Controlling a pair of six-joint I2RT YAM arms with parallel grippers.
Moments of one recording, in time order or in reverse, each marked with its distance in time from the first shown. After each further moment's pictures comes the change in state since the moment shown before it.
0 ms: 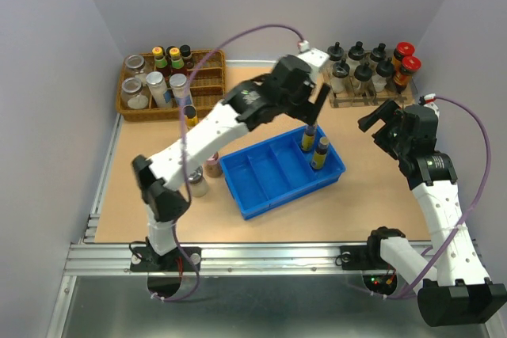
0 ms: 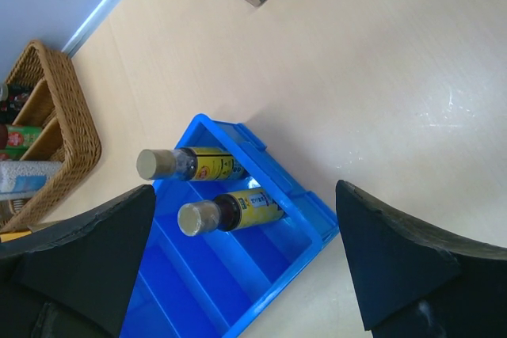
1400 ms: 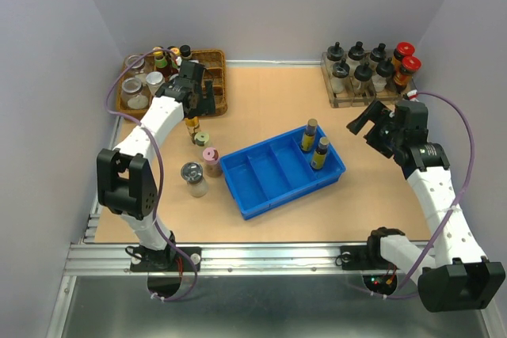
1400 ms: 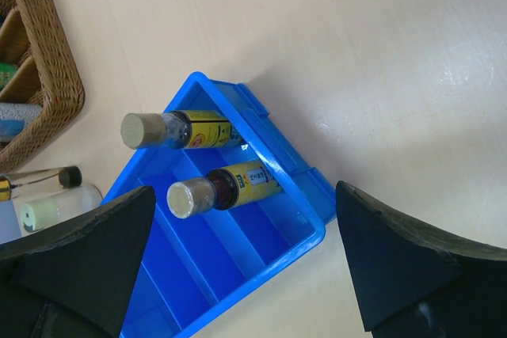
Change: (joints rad) left arm 0.691 -0.263 -0.691 0.163 -0.103 -0.122; right arm 0.000 0.103 0.000 0.000 -0.173 -0.072
